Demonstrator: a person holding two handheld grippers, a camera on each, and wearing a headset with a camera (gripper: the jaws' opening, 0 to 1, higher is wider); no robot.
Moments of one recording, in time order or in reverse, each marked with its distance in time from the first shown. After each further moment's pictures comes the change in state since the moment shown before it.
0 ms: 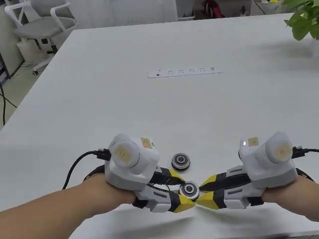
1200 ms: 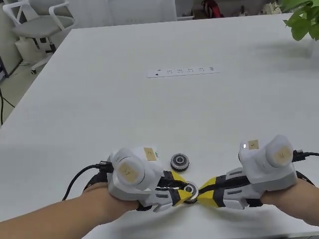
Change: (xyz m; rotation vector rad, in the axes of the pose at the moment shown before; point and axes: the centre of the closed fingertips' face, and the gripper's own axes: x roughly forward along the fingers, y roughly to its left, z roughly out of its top) left arm 0.003 0.009 -0.001 0.131 -0.009 0.101; right arm 0.000 -0.005 -0.004 -0.022 0.011 -0.032
